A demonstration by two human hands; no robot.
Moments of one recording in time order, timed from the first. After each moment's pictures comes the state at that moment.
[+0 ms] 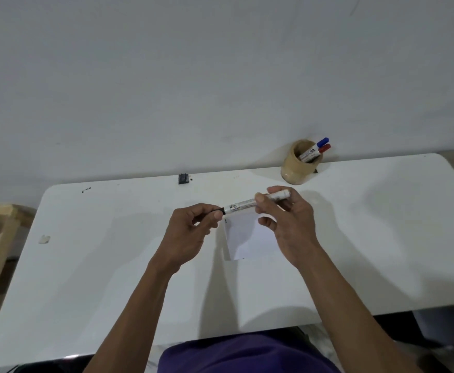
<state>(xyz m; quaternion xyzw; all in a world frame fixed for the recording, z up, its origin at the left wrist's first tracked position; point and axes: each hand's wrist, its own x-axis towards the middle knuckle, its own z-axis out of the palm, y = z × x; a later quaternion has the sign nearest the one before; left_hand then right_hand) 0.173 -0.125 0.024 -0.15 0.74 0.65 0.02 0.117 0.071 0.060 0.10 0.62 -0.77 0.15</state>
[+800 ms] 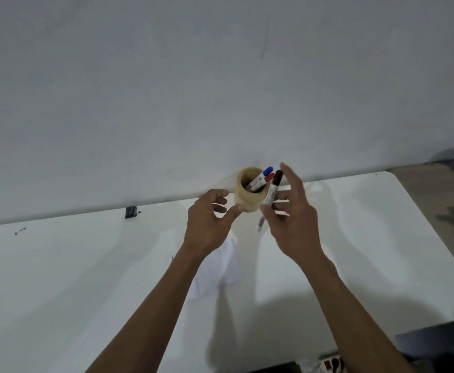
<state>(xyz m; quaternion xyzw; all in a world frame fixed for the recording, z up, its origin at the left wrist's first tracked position) 0.056 -0.015 0.043 -0.18 0.83 0.53 -0.03 0.034 0.157 0.069 -0.08 0.82 -0.56 -0.02</state>
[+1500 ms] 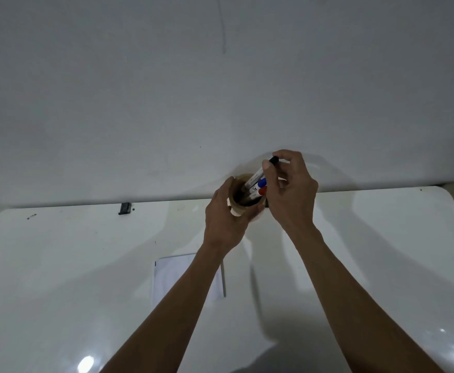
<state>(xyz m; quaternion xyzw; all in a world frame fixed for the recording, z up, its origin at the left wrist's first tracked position) -0.013 0.052 0.015 -0.21 0.83 0.51 -0.10 -0.091 0.160 0.026 -0.09 0.79 -0.60 -0.08</state>
